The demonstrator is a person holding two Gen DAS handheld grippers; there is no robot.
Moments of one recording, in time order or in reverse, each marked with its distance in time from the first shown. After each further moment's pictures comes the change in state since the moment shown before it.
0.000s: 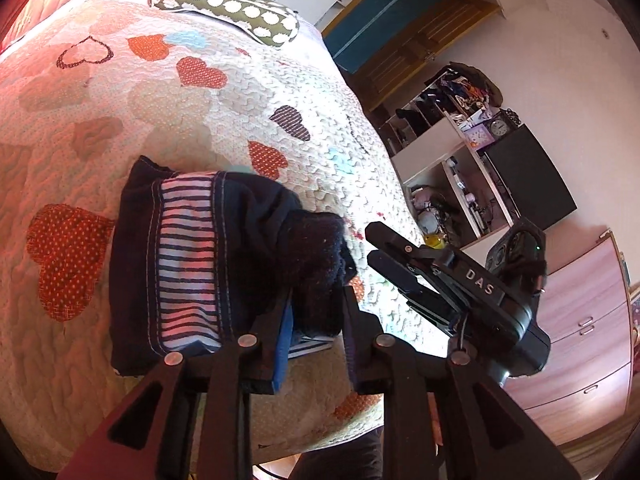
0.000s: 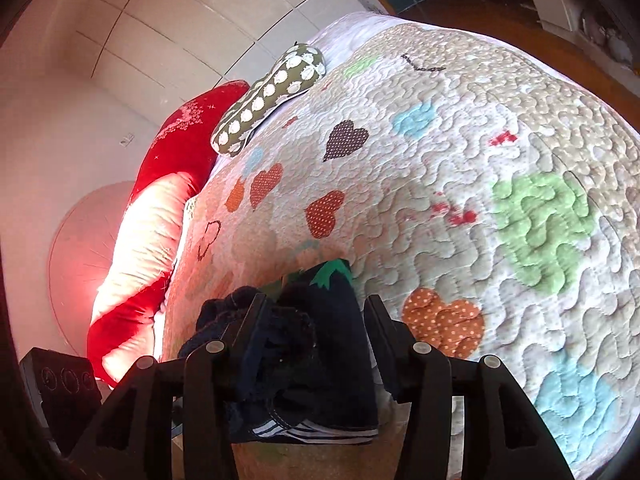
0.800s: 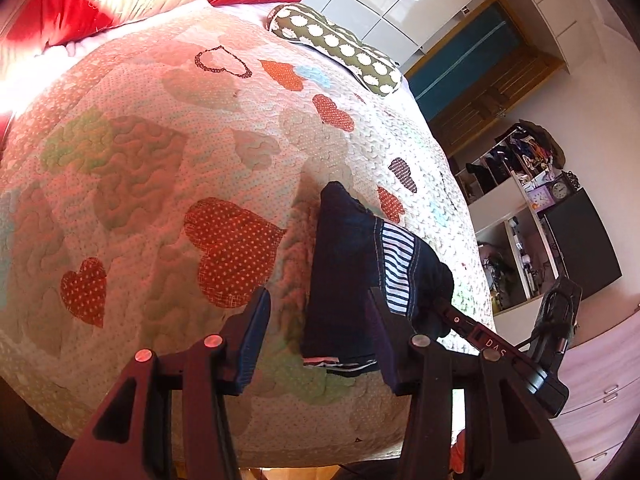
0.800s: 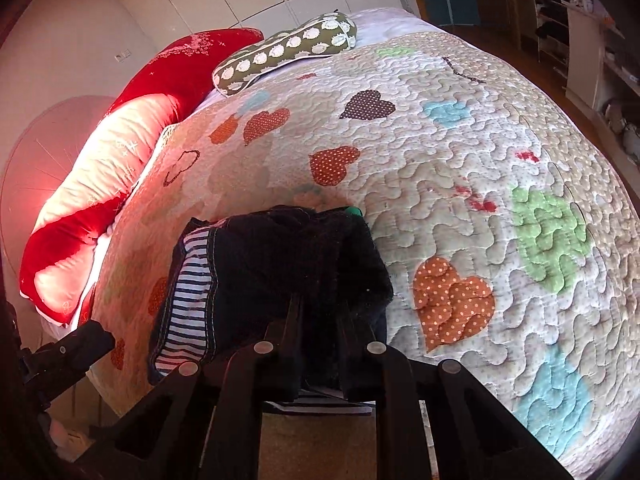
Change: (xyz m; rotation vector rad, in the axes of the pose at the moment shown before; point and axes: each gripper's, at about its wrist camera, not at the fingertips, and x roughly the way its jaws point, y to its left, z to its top) left arm -0.057 0.082 -0.020 -0.184 -0.132 0.247; right arm 0.031 0.042 -0.046 -0.295 0.110 -0.214
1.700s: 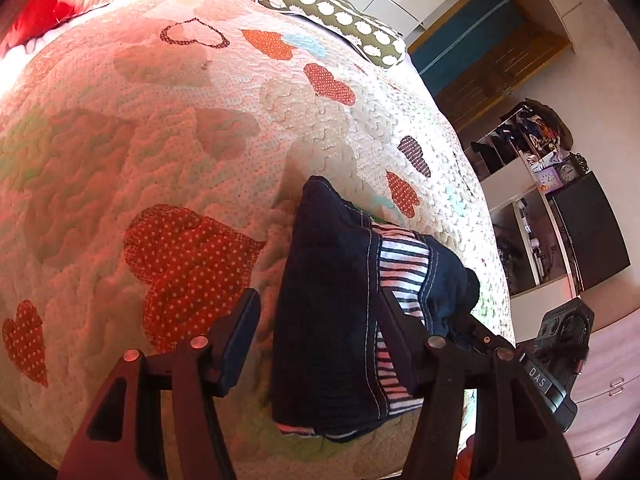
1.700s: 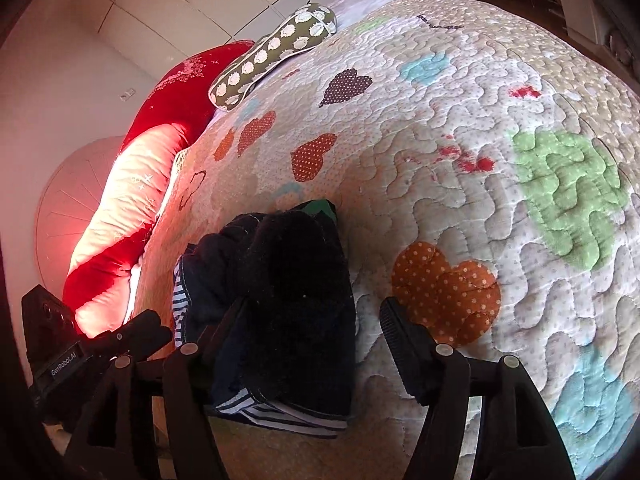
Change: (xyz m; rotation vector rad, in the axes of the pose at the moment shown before) left arm 0.074 -0.006 0.022 0.026 0.094 -0.008; right arm 0.022 -0.052 -0.001 0.172 0.004 0.204
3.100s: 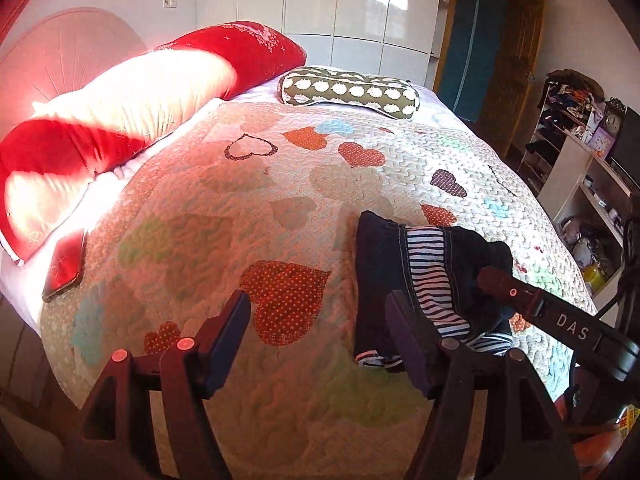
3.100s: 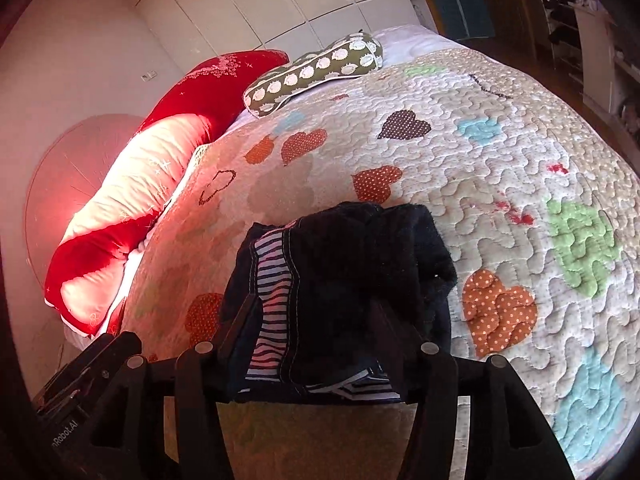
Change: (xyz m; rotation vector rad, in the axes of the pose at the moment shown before) left arm -0.082 -0.057 -0.058 0.259 -0.307 0.409; right arm -0.025 0.077 -0.021 -0.191 -0.124 -0.095
